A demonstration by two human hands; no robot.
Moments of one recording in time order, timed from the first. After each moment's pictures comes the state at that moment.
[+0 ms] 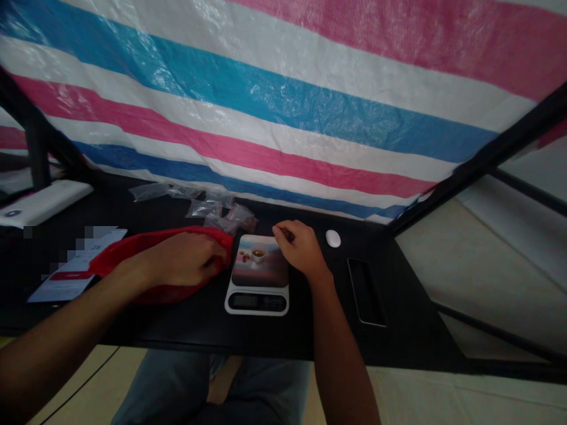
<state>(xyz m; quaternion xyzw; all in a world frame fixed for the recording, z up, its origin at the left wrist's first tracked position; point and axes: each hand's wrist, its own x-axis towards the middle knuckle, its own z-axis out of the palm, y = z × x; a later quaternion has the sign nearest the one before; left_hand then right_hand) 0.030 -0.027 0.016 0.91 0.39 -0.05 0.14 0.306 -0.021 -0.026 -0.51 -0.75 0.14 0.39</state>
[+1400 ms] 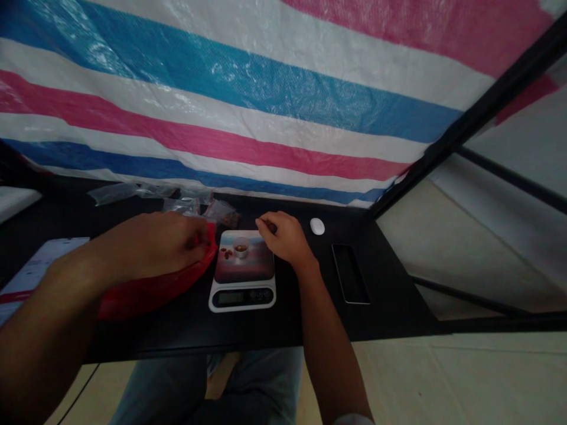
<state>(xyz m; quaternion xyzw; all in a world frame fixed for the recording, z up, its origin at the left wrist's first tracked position) 0.055 -0.030 0.064 0.88 0.47 -0.04 0.07 0.309 -0.022 -0.023 -0.51 -0.77 0.11 0.36</state>
